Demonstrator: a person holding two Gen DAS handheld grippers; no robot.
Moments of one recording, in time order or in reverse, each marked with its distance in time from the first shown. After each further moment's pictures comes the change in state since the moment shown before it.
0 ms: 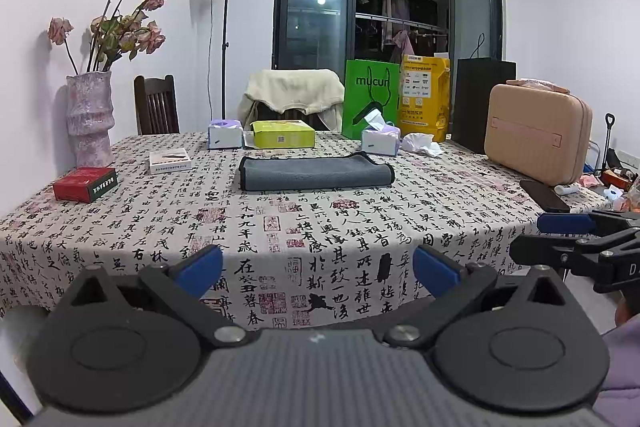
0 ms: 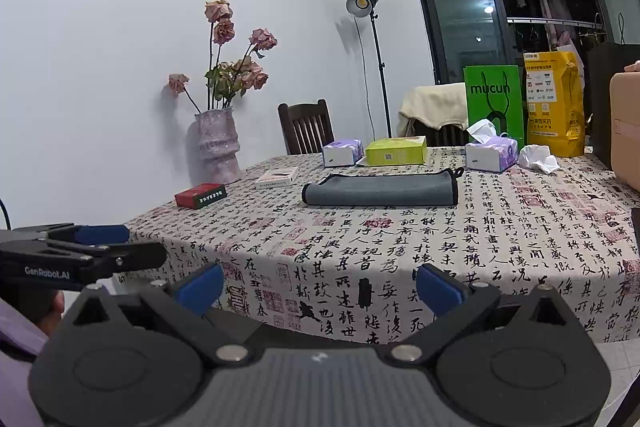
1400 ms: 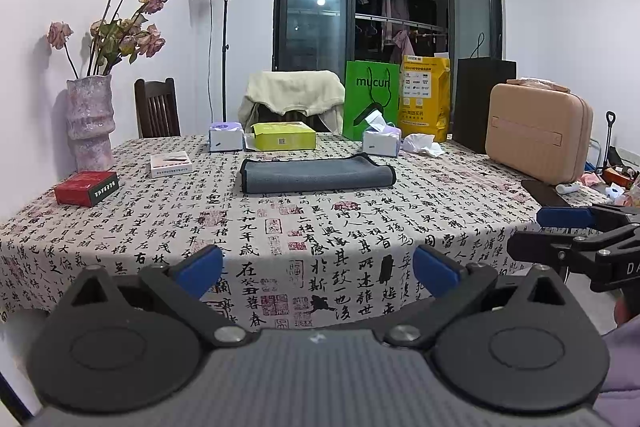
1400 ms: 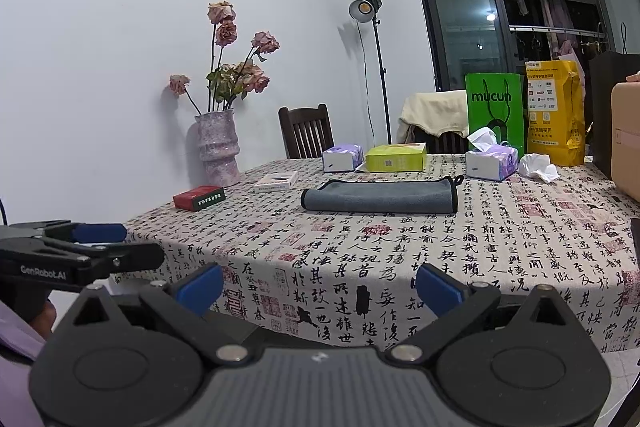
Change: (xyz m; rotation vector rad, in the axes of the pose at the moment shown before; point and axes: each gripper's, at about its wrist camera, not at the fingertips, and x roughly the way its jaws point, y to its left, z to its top) left arm -0.001 0.000 0.002 0.010 -0.004 0.004; right arm 0.001 0.004 0.002 -0.027 -0.019 -0.004
